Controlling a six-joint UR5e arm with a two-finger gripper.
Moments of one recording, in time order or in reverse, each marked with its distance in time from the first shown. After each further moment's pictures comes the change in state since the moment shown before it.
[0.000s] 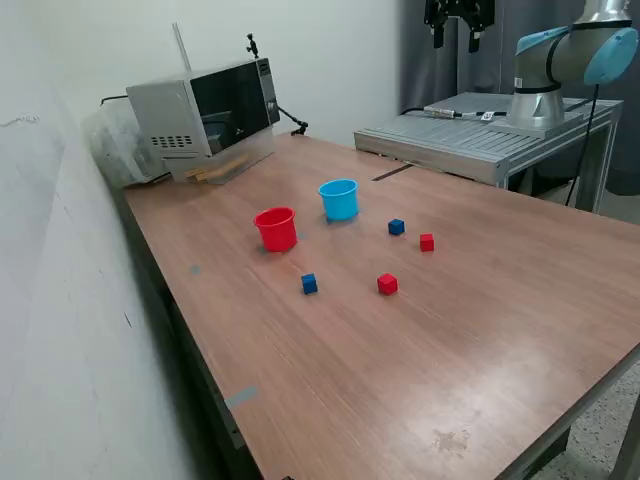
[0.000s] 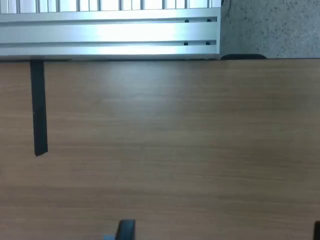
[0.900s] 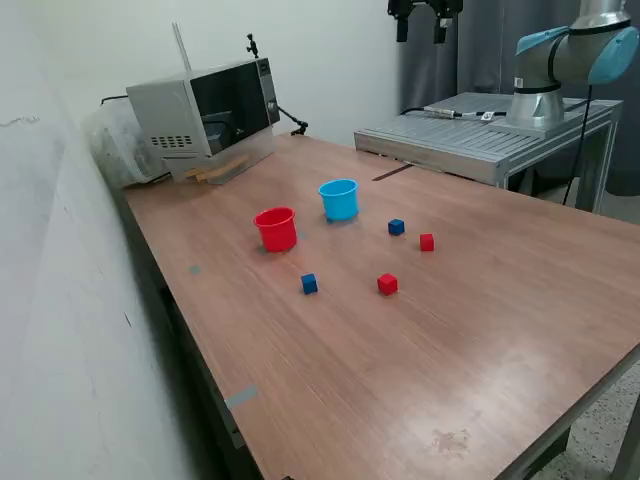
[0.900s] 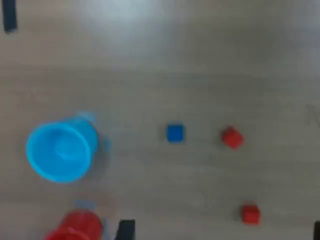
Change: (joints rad) arm 0.058 0.236 -0.267 -0.144 0.060 0.000
